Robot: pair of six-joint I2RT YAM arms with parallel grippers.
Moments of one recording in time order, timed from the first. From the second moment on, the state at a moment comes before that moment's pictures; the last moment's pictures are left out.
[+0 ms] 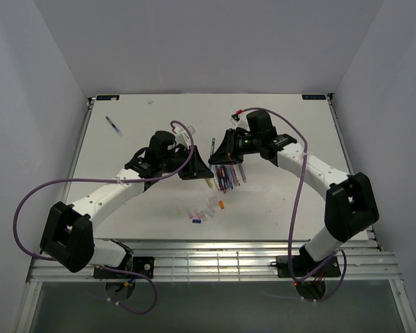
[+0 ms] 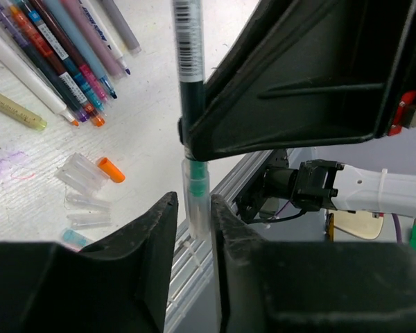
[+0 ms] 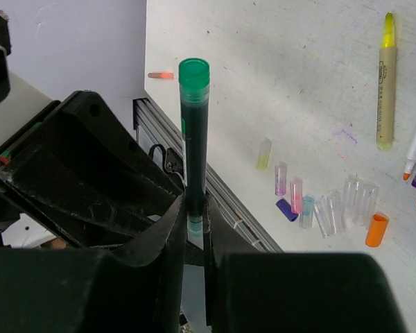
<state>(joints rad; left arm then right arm) -0.55 1.35 0.93 -0.16 0.56 -0.69 0.54 1.59 1.21 -0.26 -0.71 0.80</state>
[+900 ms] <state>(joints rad) -0.50 1.25 0.81 -0.08 0.47 -0.67 0.54 1.85 1.29 0.05 -0.97 0.95</state>
